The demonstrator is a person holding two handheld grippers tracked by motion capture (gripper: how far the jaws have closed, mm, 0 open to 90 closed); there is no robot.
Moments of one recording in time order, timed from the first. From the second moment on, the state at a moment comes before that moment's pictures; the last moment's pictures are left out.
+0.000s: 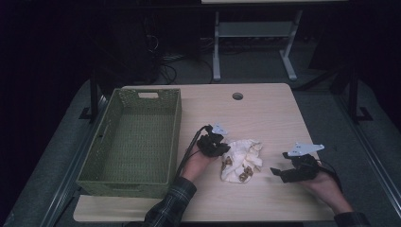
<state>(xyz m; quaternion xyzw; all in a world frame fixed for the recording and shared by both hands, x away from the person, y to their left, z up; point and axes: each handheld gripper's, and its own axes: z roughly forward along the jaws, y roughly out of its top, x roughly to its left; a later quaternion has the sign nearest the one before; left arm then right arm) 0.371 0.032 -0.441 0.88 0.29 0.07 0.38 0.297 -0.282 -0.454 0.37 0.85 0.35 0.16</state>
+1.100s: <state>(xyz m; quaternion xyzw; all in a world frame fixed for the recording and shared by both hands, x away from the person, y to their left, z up) 0.363 0.046 -0.415 0.85 0.32 0.09 0.41 0.385 -0.279 -0.455 0.39 0.83 0.40 0.10</state>
